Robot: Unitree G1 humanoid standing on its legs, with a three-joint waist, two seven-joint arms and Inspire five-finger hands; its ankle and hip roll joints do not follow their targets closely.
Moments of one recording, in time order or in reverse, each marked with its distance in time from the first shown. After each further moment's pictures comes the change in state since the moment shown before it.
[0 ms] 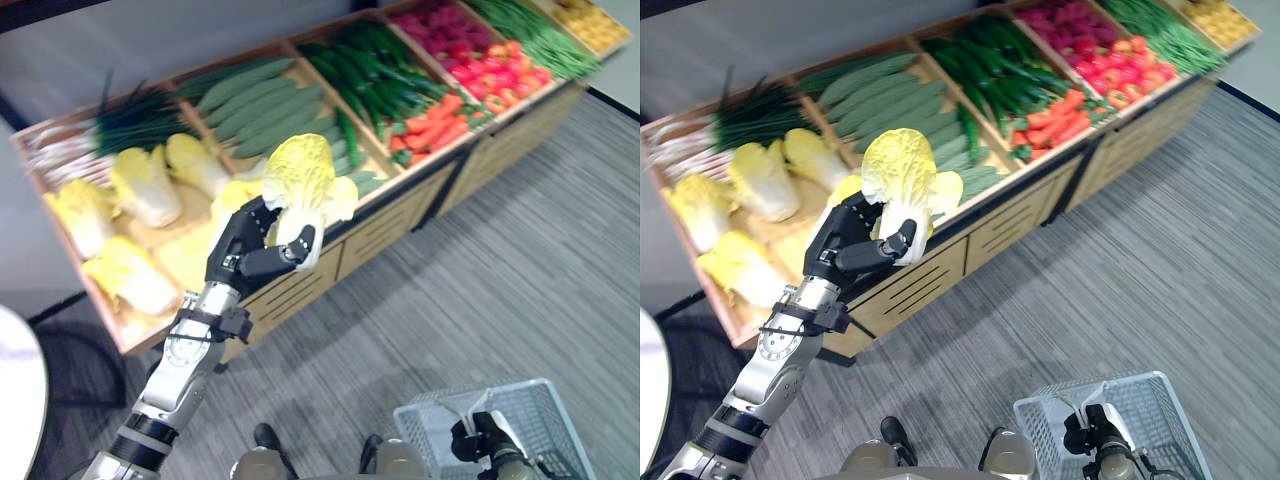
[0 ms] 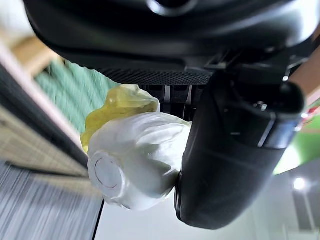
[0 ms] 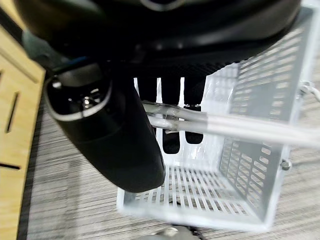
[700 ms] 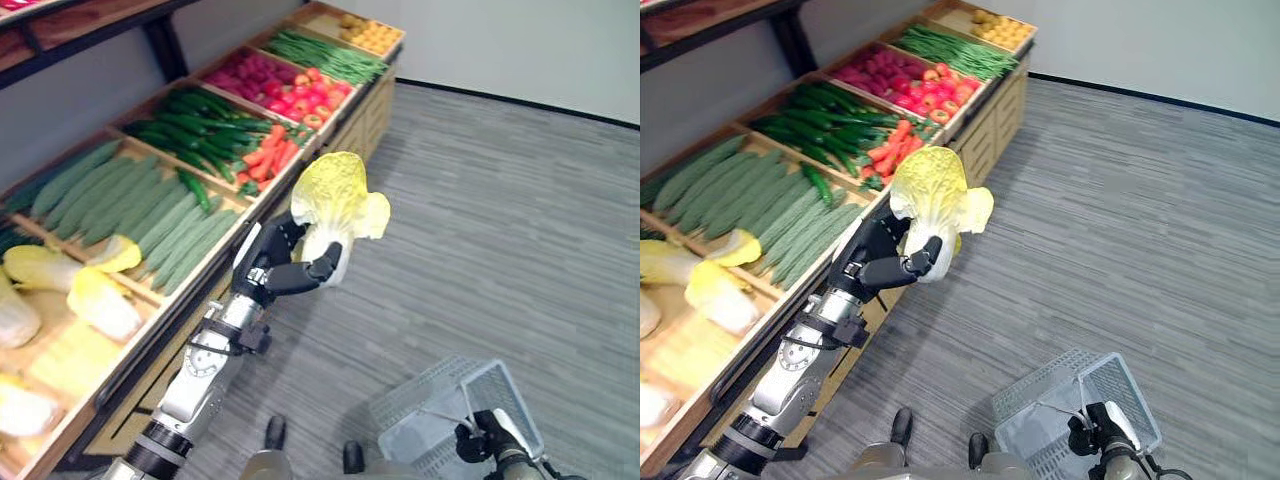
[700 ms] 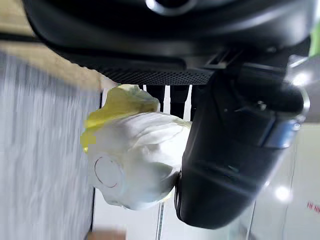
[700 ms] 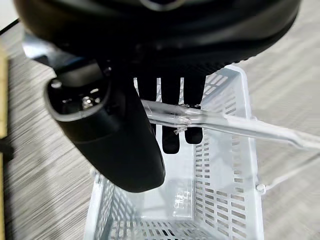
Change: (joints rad) left arm 0.004 -0.041 -0.120 -0.012 -0.002 -0.007 -0.028; right arm 0.028 -0.043 0.018 0.008 0.002 -0.042 -0.020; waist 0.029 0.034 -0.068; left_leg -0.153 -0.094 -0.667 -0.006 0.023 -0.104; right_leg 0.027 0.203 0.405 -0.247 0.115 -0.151
